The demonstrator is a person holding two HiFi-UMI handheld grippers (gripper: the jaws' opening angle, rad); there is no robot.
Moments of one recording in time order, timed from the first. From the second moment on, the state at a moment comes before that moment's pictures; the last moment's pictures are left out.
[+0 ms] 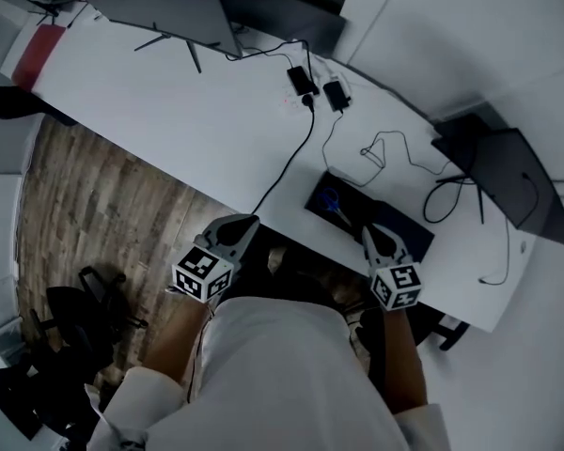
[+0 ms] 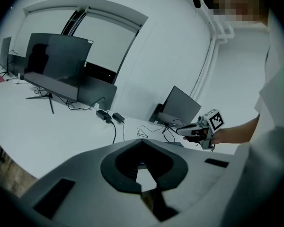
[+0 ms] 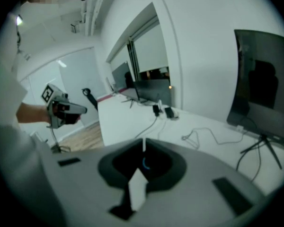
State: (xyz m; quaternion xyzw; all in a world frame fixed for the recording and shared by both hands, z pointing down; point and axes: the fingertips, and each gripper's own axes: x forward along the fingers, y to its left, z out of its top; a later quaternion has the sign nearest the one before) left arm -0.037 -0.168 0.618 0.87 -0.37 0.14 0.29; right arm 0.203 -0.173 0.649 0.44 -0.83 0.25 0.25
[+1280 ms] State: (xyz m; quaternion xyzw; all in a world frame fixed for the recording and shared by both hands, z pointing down) left arm -0.033 -0.230 0.713 0.89 -0.24 0.19 0.35; right arm 0.145 -0.208 0.867 0.27 -0.74 0.26 0.57
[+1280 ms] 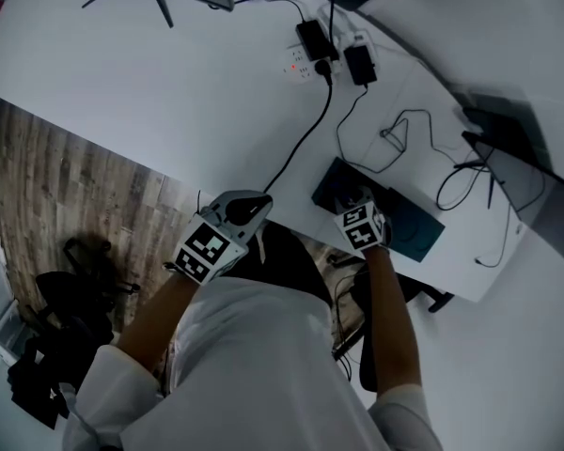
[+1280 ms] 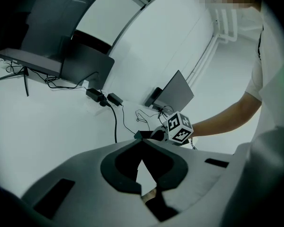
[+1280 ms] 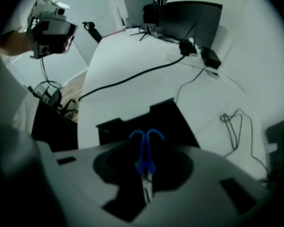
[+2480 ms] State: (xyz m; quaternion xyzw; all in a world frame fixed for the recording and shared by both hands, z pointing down) left arm -0.033 -0.220 0.673 0.91 -0.21 0.20 0.31; right arm 0.195 -0.225 0.762 0.50 -0.74 0.23 0.38
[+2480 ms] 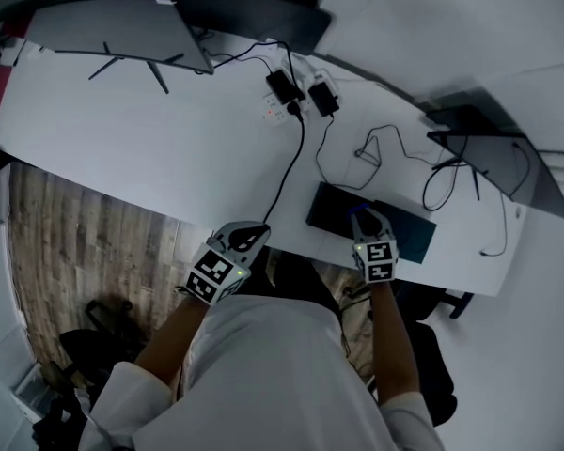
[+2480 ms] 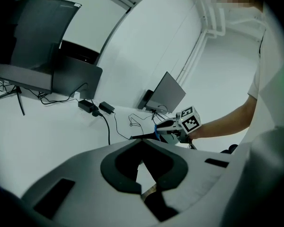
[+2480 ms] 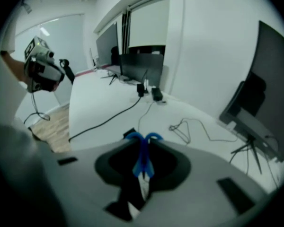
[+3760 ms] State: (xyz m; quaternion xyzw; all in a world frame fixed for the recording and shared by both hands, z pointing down) left arm -0.010 -0.150 0.572 0.93 -0.26 0.13 0.23; right arm 0.257 -0.133 0.474 0.63 -0.77 0.11 0.01
